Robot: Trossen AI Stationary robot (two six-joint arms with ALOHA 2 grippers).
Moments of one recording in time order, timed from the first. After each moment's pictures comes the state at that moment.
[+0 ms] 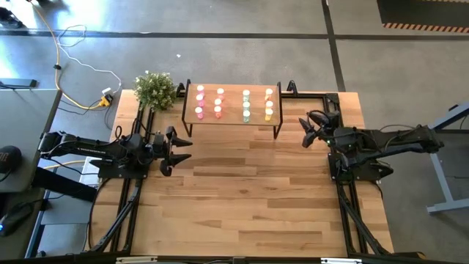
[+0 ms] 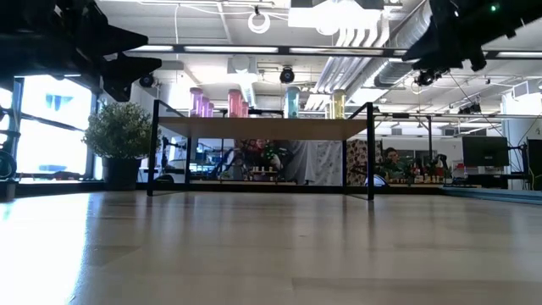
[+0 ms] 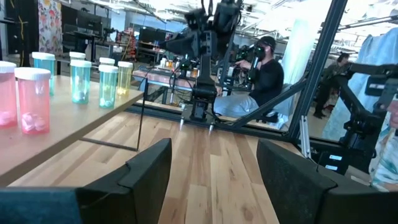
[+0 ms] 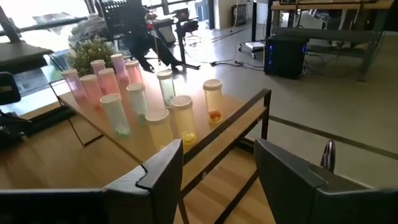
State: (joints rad) left arm 0.10 0.45 0.01 0.52 -0.06 -0.18; right arm 0.11 0.54 0.53 -0.30 0.91 0.37
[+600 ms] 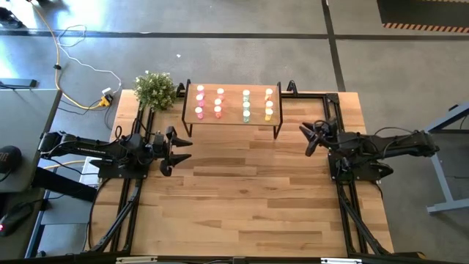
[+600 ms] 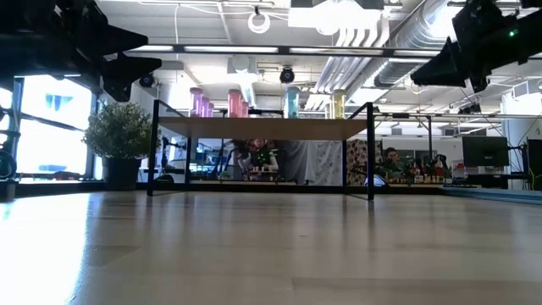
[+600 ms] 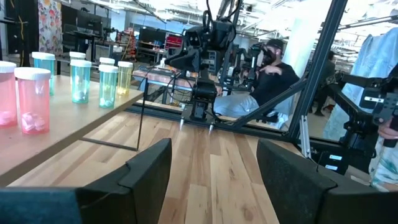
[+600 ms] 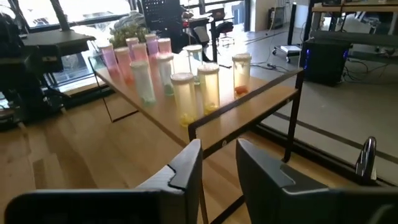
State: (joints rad) left arm 0.10 0.45 0.01 0.52 -0.06 -0.18; right arm 0.11 0.34 0.31 -0.19 0.77 0.25
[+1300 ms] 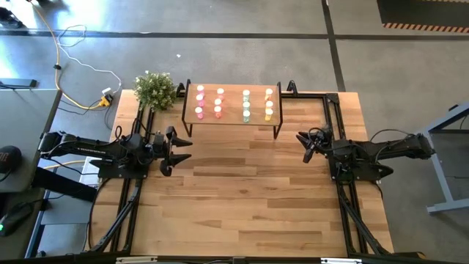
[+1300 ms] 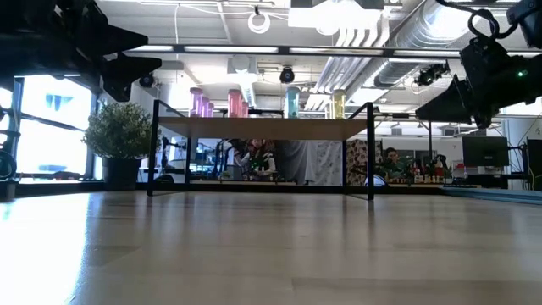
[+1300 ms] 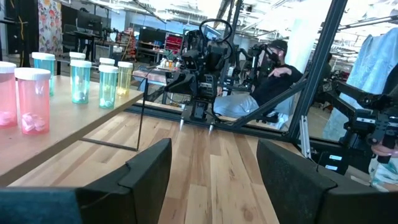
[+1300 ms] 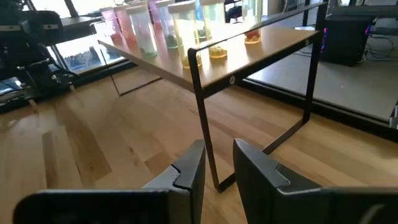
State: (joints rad) left arm 0.10 0.45 0.01 0.52 -0.06 -0.18; right arm 0.11 0.23 0.09 -0.12 0.71 0.33
